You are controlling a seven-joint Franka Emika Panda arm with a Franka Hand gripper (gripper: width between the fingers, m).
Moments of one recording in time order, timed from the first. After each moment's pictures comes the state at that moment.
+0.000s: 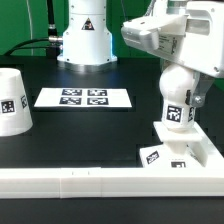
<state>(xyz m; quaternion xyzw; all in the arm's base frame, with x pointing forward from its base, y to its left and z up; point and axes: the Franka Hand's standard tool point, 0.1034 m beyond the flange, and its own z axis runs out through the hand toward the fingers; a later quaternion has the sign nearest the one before) 0.623 0.091 0.108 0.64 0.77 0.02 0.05</state>
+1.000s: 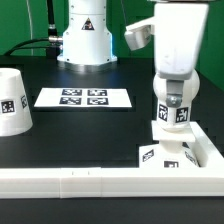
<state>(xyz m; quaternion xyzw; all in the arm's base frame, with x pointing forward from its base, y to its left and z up) 0.623 0.083 0.107 0.84 0.54 0.04 0.01</state>
